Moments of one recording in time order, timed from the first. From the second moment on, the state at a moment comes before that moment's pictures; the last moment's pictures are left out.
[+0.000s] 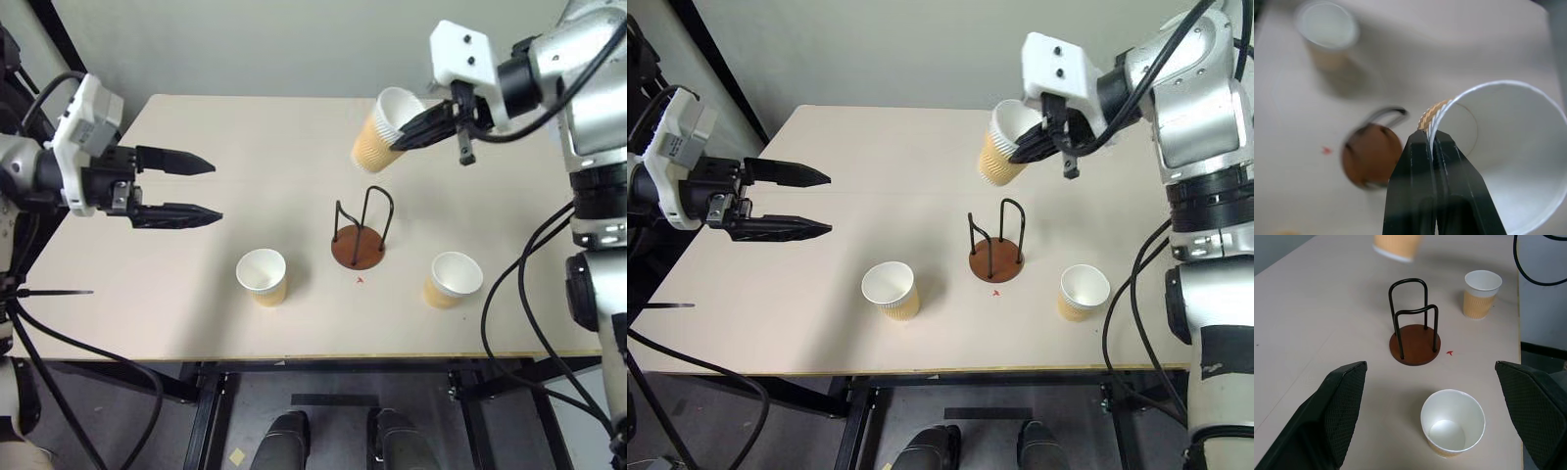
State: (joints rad) left arm -0.82 1.12 0.10 0.13 -0.58 0.63 -1.48; right arm -1.37 -0.68 0.30 0.20 -0.02 0.48 1.61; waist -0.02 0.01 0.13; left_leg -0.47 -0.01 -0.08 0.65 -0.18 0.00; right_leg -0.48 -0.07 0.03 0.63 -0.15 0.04
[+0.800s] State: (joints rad) left arm -0.85 1.11 0.09 0.14 -0.56 0.62 -1.48; right arm -1.35 -0.61 0.42 0.46 -0.16 0.15 1.55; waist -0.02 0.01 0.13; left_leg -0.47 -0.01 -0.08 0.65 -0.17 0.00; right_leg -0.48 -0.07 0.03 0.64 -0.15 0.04
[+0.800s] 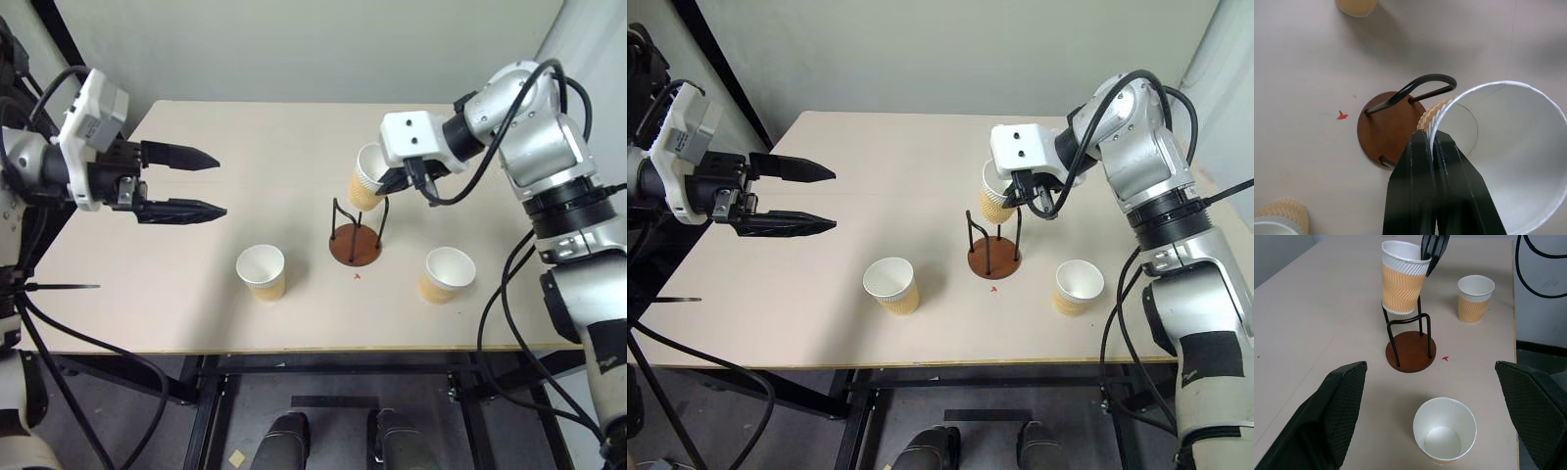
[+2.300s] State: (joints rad) left arm -0.66 1.17 0.04 -0.14 -0.43 0.45 -1.48; right arm -1.20 -0.69 0.30 0.03 0.13 0.67 1.60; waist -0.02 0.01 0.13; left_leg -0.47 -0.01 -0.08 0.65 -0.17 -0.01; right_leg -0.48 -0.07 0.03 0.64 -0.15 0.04
